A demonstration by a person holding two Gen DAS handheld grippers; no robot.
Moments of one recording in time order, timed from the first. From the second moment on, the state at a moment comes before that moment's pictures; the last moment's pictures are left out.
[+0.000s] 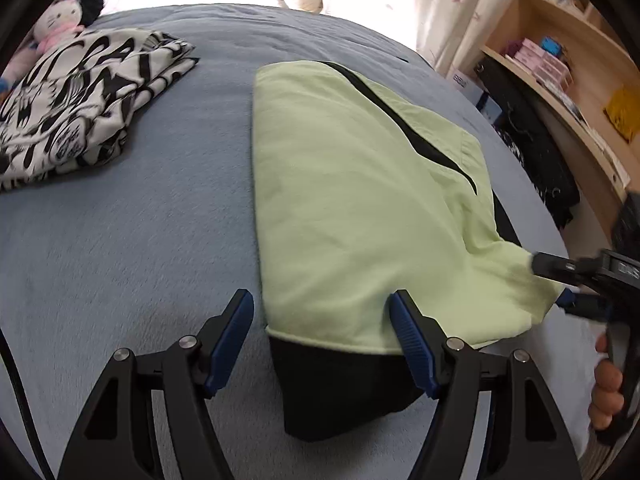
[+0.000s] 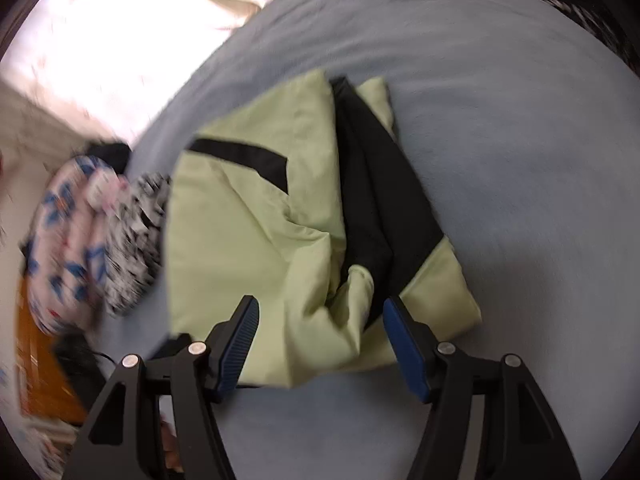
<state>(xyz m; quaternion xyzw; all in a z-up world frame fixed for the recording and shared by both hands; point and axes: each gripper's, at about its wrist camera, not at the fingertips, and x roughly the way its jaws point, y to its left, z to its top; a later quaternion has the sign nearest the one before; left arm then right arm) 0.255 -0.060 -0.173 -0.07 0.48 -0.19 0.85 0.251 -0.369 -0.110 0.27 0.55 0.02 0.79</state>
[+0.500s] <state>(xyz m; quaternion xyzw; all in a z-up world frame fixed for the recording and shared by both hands) 0.256 -0.105 -0.160 0.01 0.45 -0.21 0.87 0.240 -0.367 -0.105 0.10 0.49 -0.02 0.87</state>
